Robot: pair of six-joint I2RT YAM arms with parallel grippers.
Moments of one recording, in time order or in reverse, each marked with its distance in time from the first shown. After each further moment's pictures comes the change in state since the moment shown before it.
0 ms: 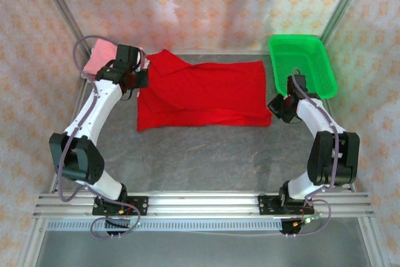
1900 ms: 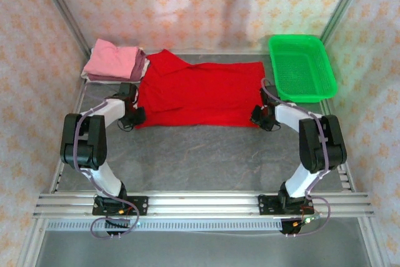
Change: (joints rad) left arm 0.143 0.132 -0.497 0.234 0.161 -0.215; right arm 0.214 0.155 -0.122 0.203 0.102 0.001
